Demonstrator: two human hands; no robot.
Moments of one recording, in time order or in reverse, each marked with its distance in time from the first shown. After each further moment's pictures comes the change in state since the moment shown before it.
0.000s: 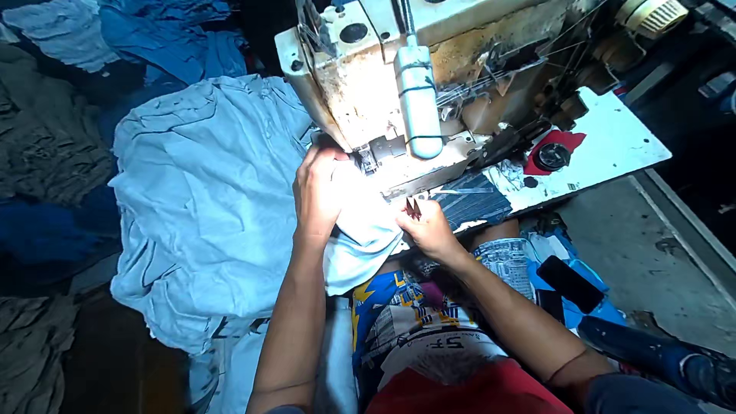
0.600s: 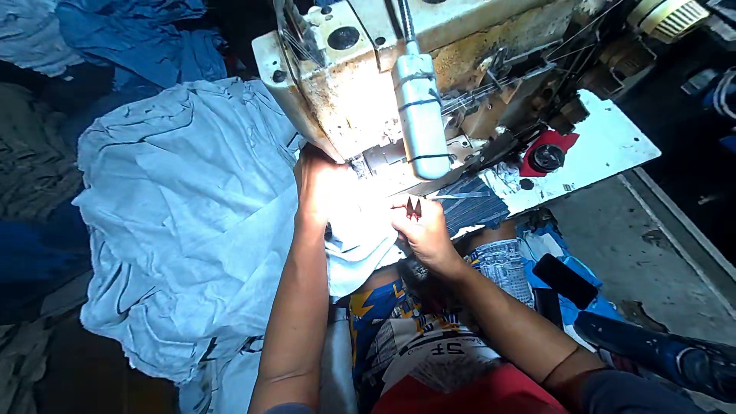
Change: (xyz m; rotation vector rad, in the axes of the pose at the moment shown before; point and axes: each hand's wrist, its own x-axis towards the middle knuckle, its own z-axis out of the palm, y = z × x) left_hand 0.052 -0.007 0.032 0.104 -0.048 -0.176; right_hand 0.009 -0.016 0.016 0.154 0.160 -0.040
